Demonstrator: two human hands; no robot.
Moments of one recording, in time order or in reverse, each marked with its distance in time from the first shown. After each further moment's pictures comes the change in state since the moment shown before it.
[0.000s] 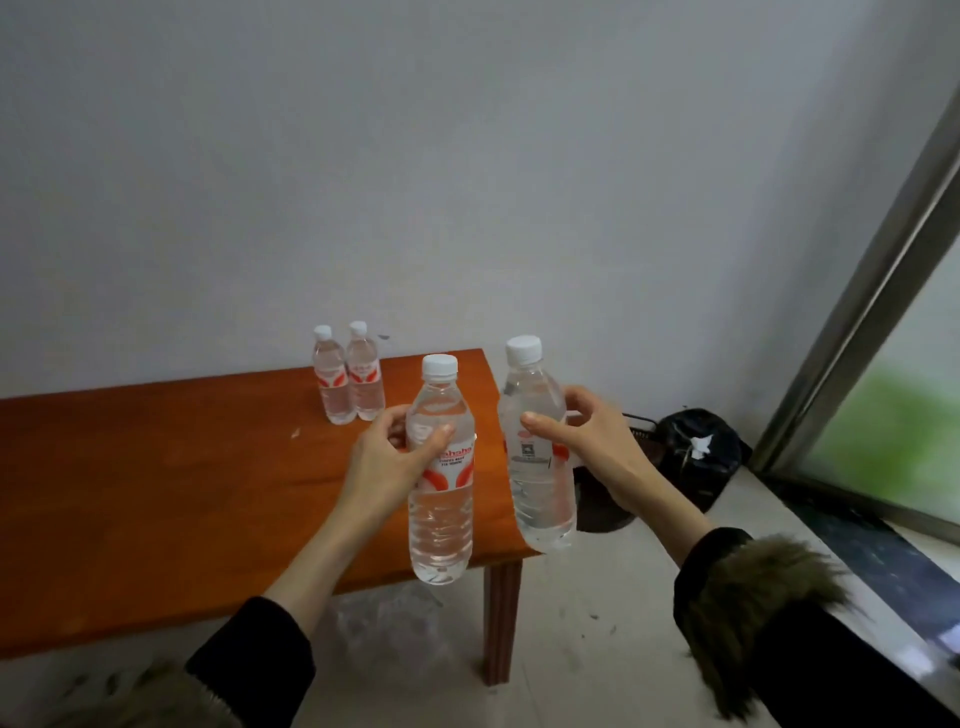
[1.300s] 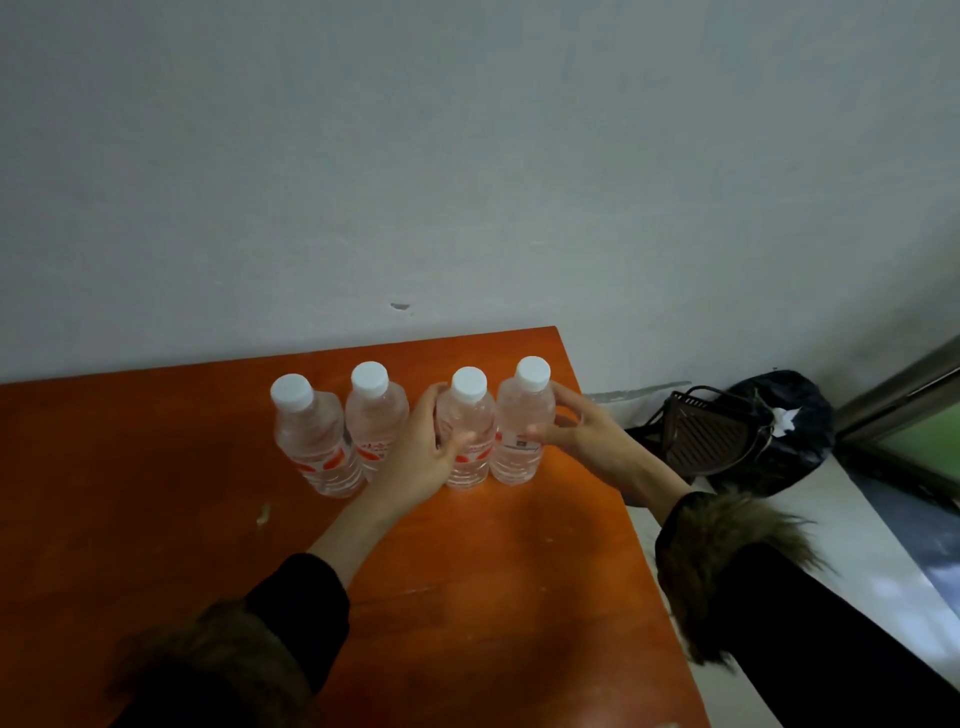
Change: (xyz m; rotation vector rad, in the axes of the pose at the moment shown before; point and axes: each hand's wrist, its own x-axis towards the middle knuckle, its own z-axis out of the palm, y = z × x) left_hand 0.392 -0.197 0.004 0.205 -0.301 -0.154; right_hand 0.408 0.159 0.136 0.091 -0.326 0.388
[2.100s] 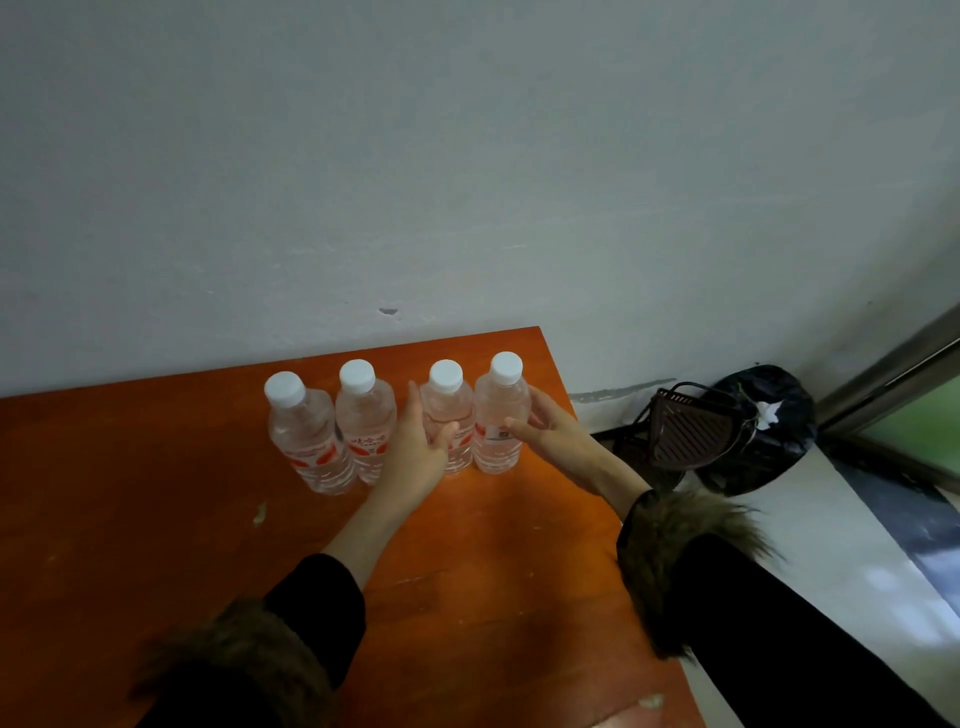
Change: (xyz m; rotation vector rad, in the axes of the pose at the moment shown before) left_hand -0.012 0.014 0.014 -0.019 0.087 -0.165; right_hand -0.016 -0.002 0.022 0.004 0.054 0.022
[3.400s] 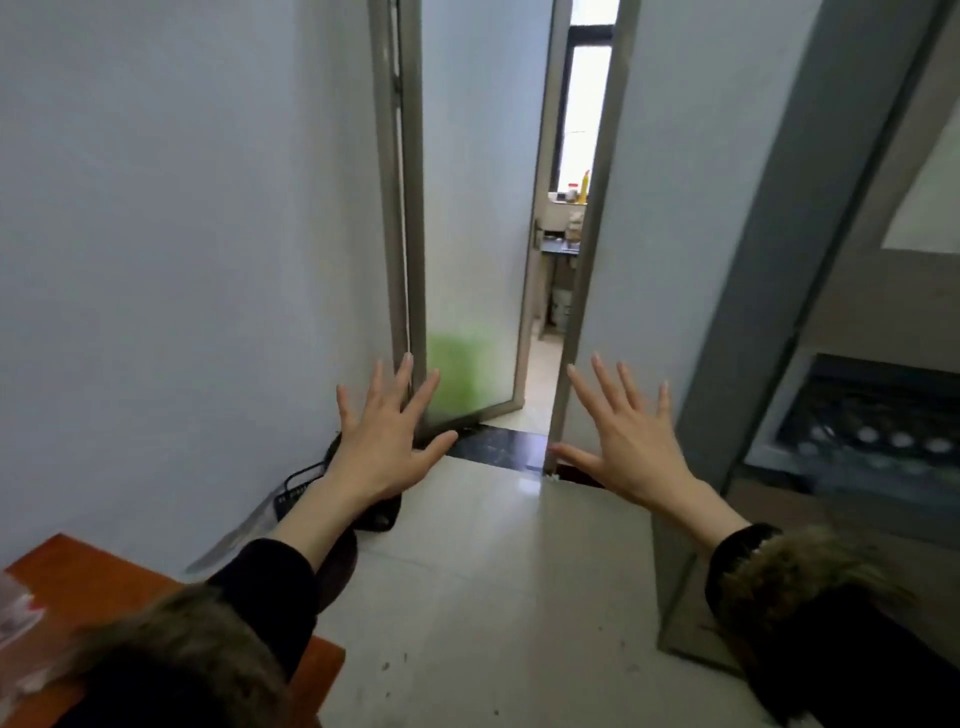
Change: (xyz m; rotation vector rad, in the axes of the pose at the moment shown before) left_hand -0.355 0.226 0.186 0.722 -0.375 1.384; right_hand -0.628 0.053 -0.101 -1.198 1.277 0.514
